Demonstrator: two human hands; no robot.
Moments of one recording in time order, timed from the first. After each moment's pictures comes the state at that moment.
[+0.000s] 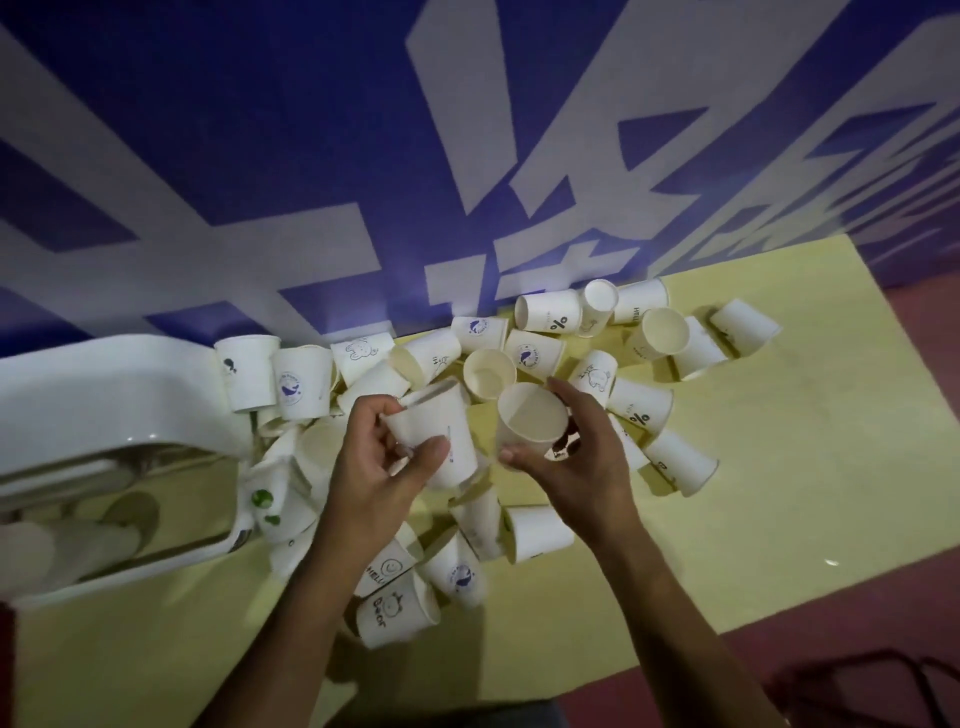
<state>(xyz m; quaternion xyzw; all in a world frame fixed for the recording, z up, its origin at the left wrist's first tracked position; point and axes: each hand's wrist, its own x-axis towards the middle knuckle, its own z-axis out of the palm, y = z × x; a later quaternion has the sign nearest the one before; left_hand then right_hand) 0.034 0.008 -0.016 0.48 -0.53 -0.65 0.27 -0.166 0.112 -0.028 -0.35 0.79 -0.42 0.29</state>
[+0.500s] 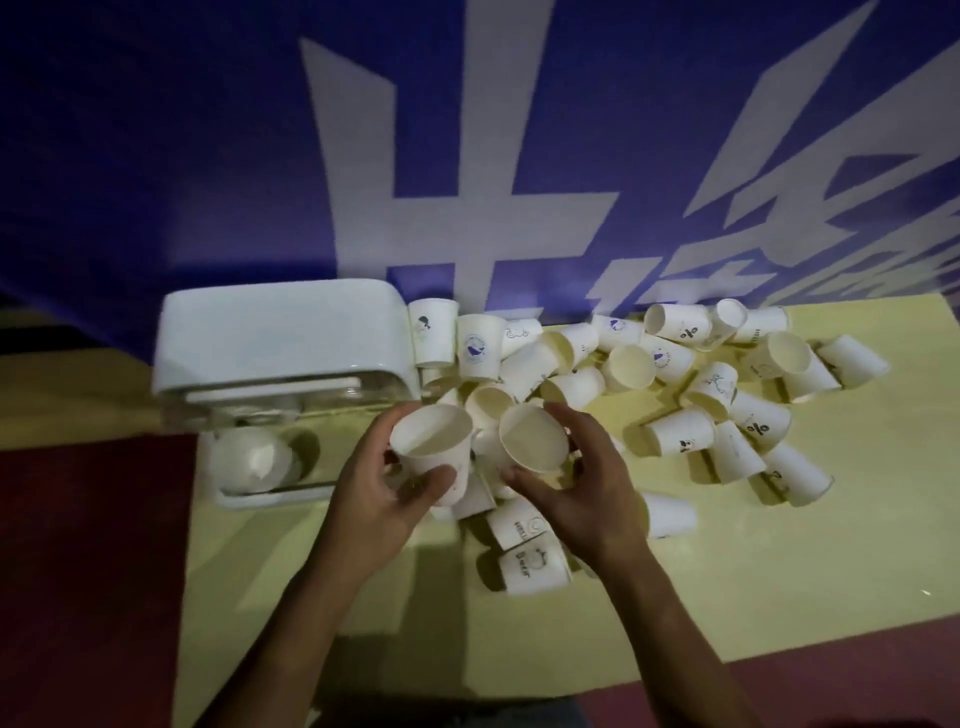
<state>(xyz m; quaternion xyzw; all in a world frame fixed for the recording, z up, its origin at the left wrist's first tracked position) 0.248 -0.003 0.002 0.49 -0.60 -0.57 0.28 0.032 0.080 0.001 -0.45 0.76 -0.38 0.28</state>
